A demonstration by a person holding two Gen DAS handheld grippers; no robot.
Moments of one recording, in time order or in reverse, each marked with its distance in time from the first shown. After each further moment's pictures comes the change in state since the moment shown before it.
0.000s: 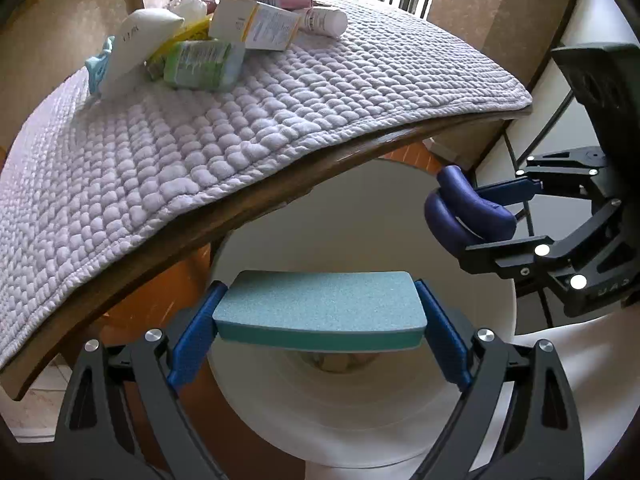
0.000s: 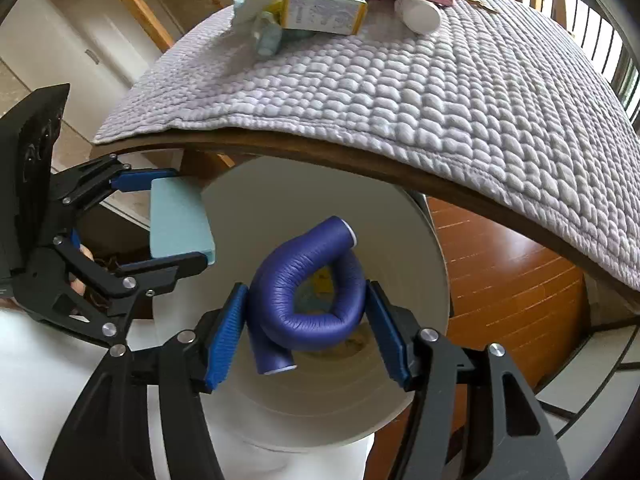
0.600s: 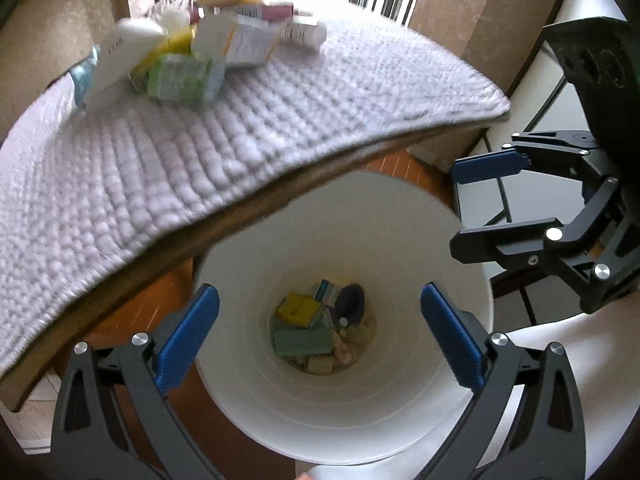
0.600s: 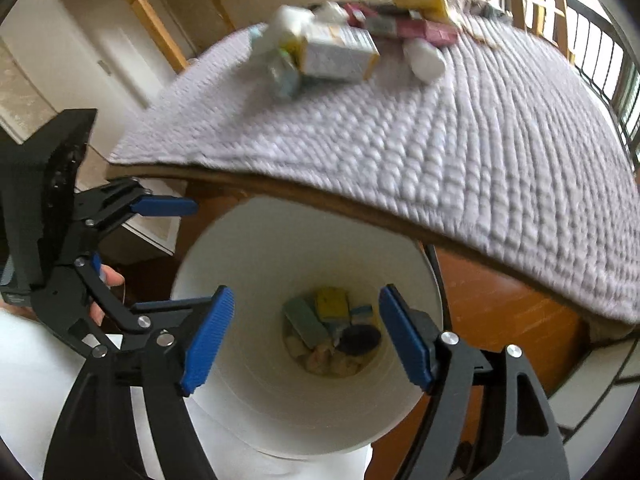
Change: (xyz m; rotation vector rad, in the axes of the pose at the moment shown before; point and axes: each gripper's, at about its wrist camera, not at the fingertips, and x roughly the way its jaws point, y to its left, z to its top) left arm -0.013 -0.009 0.010 0.023 -0.037 -0.062; right arm -0.036 0.000 0.026 -0.051 -0.098 0.024
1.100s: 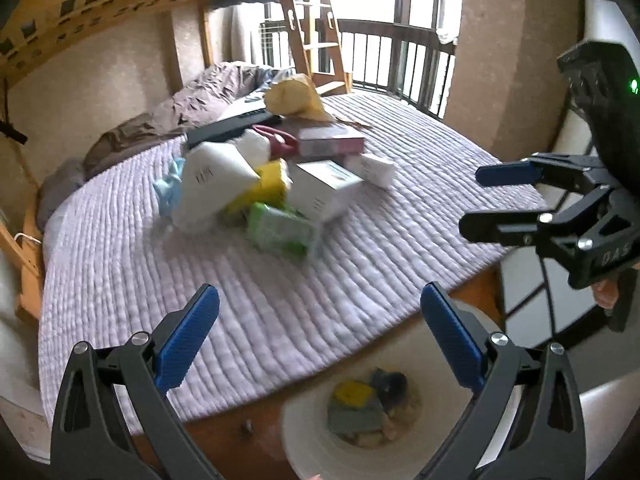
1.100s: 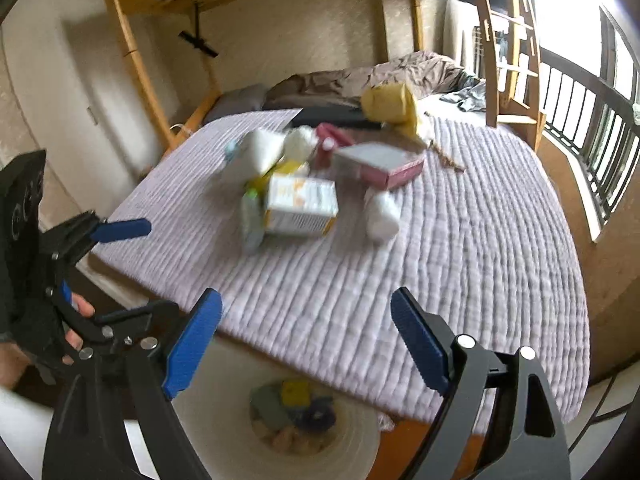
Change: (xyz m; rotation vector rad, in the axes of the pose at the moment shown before) left arm -0.041 0.034 0.063 -0.025 -0.254 0.187; right arm -0.039 -0.007 0.075 -0.017 -0.242 -0.133
